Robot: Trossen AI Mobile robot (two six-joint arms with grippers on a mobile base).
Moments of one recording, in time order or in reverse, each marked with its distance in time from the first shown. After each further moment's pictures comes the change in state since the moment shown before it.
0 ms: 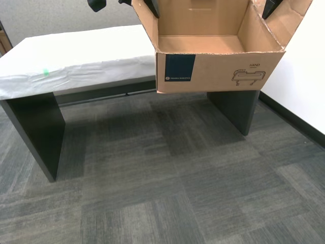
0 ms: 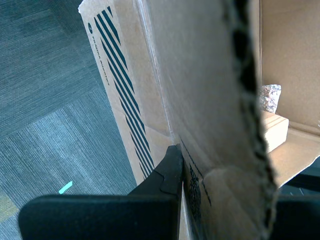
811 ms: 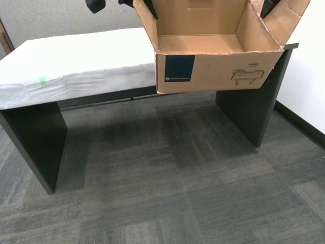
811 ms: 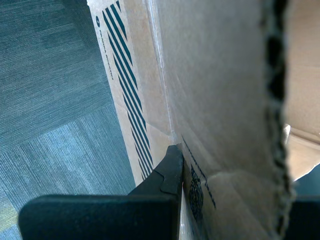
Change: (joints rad) arm 0 0.002 0.000 0.000 0.021 -0.001 0.004; arm 1 -0.003 0.000 0.000 -0.004 -0.024 -0.079
